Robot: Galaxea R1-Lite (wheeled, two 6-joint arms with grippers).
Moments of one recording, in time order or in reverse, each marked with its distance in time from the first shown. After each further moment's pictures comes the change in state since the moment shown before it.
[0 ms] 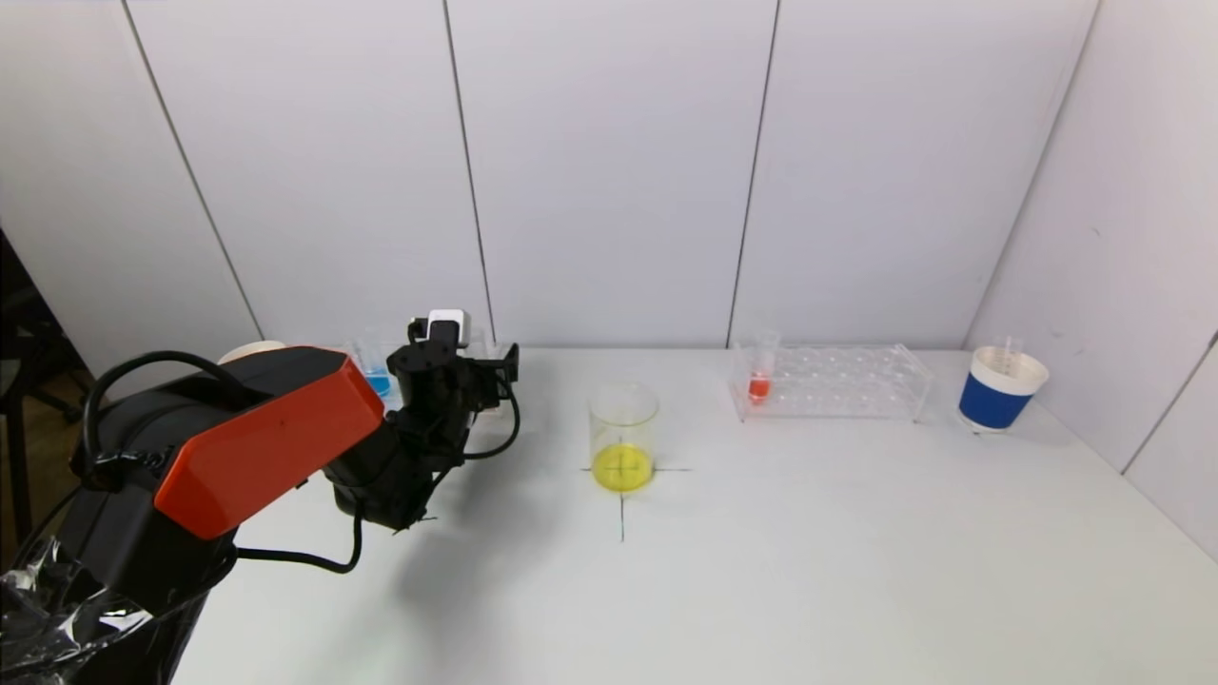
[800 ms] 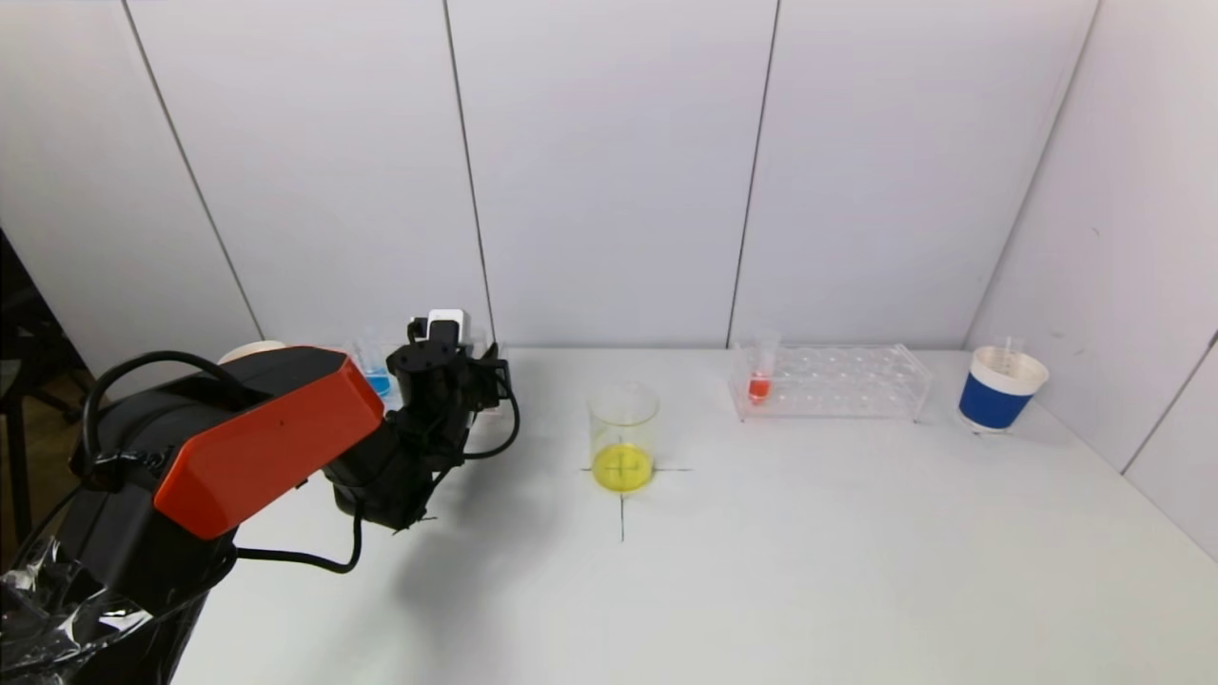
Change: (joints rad) left arm 0.000 0.000 0.000 -0.002 -0.001 0.000; right arm 0.000 0.000 0.000 0.000 0.000 0.000
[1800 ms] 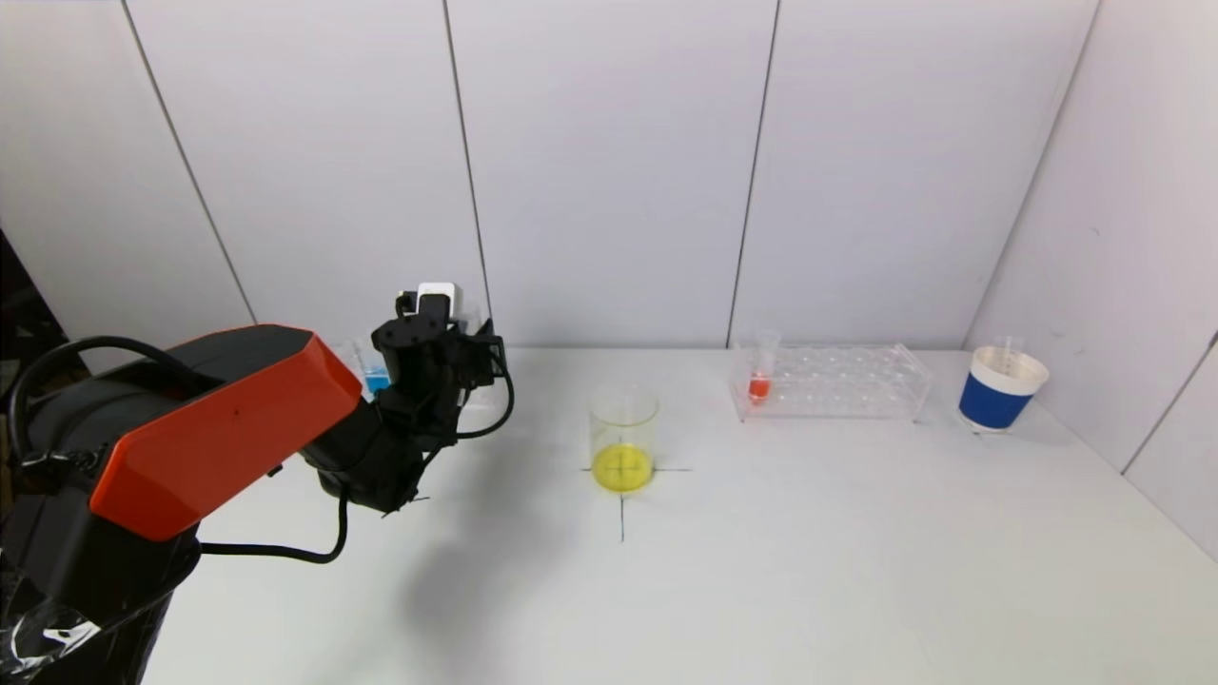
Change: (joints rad) left arm 0.000 -0.089 0.010 0.035 0.001 0.017; right arm 0.000 0.000 0.000 0.000 0.000 0.000
